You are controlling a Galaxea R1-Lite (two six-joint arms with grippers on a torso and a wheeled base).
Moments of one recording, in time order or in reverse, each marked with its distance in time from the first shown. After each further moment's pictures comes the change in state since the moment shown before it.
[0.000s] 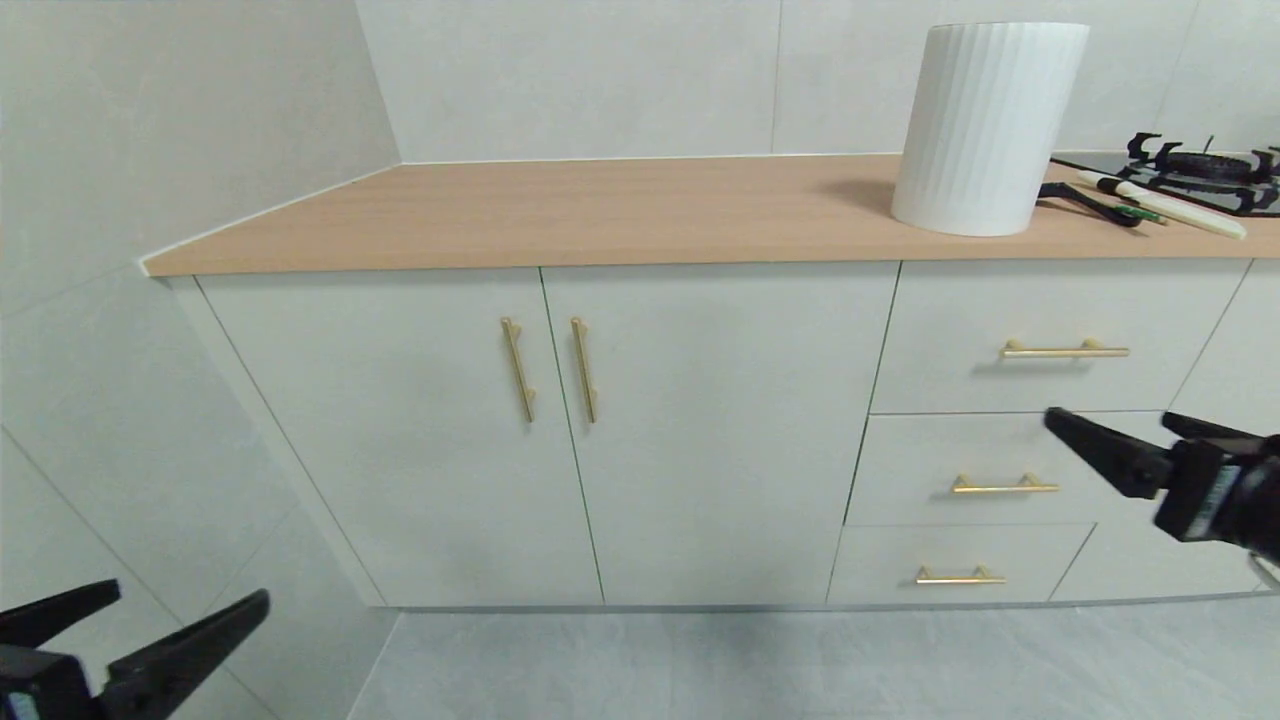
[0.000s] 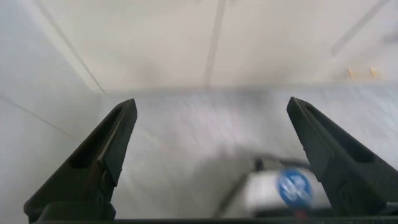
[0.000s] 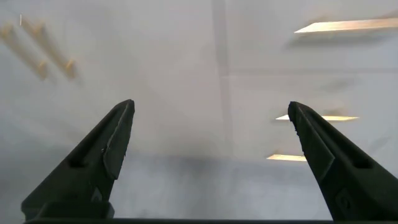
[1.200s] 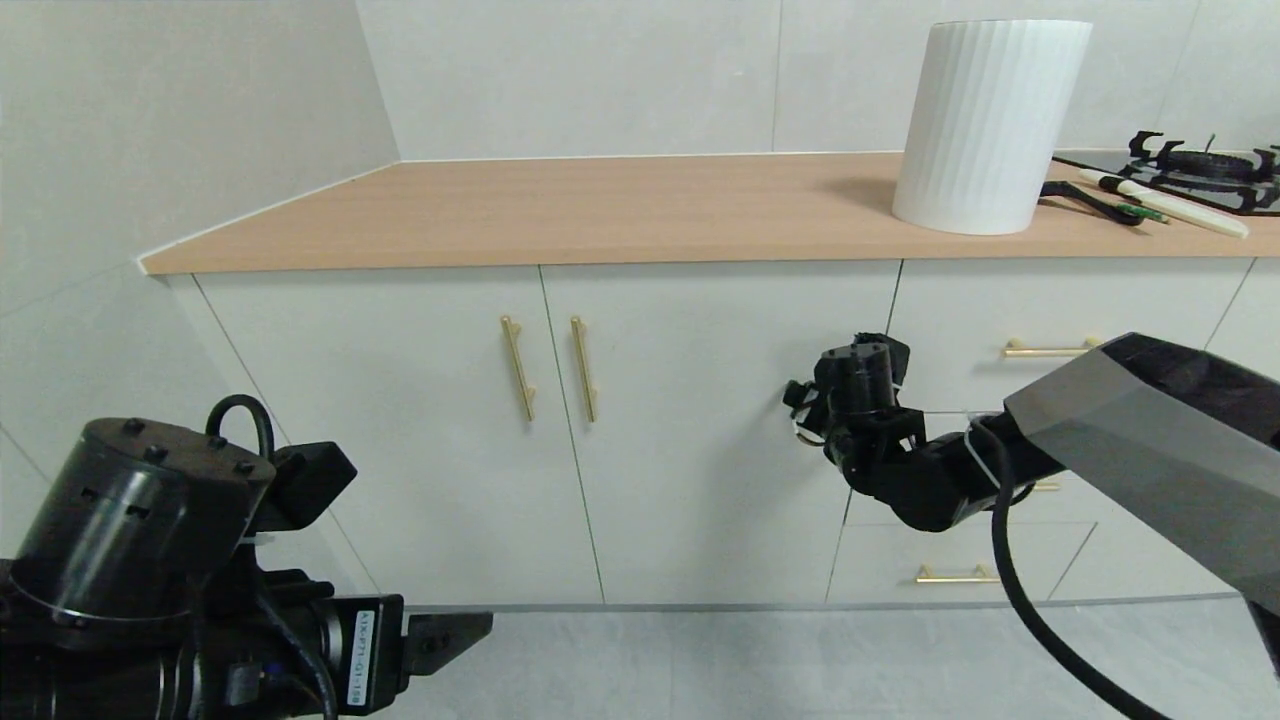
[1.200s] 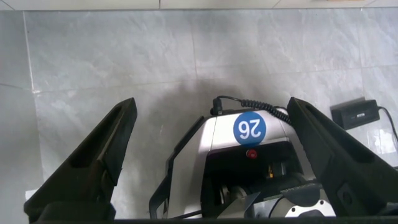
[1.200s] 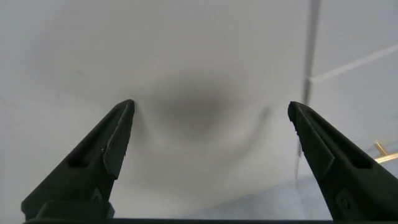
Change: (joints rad) left arm -0.174 0.506 -0.170 0.104 -0.125 -0.297; right arm 0.050 1.181 -0.885 -0.061 -0.228 0.440
